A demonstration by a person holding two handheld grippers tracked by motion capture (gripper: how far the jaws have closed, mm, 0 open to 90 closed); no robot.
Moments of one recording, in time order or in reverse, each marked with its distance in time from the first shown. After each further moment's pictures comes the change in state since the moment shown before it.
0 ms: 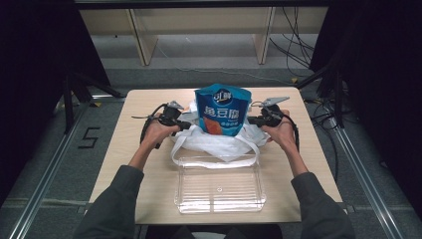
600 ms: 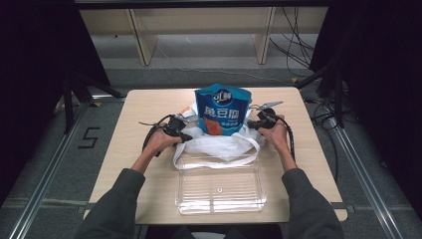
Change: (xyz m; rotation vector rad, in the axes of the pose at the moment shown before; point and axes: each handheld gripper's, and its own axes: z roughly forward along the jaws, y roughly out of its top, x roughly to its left) left arm 0.000 -0.020 0.017 0.140 -0.017 0.094; right arm -0.023 -0.024 0.038 0.042 -0.033 0.083
